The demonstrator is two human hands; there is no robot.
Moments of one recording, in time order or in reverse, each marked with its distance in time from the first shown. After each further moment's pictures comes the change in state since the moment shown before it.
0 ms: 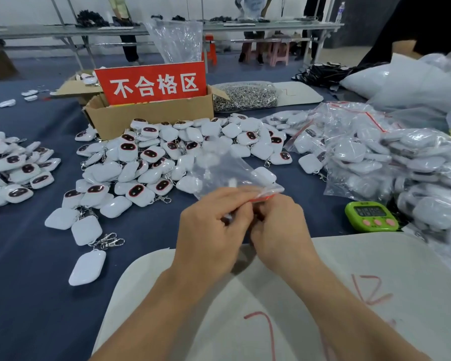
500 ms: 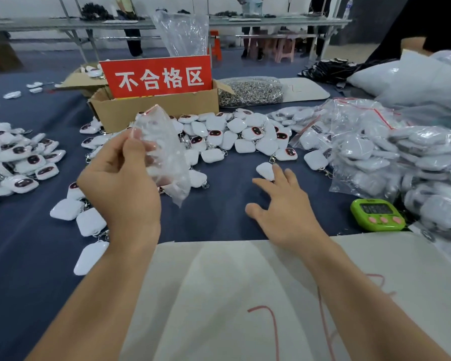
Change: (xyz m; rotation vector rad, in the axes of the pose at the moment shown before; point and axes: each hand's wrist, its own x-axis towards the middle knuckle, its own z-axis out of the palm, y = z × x) left_hand 0.049 -0.019 -0.063 -0.345 0.769 -0.357; right_hand 0.032 0.032 0.001 -0.416 -0.148 0.037
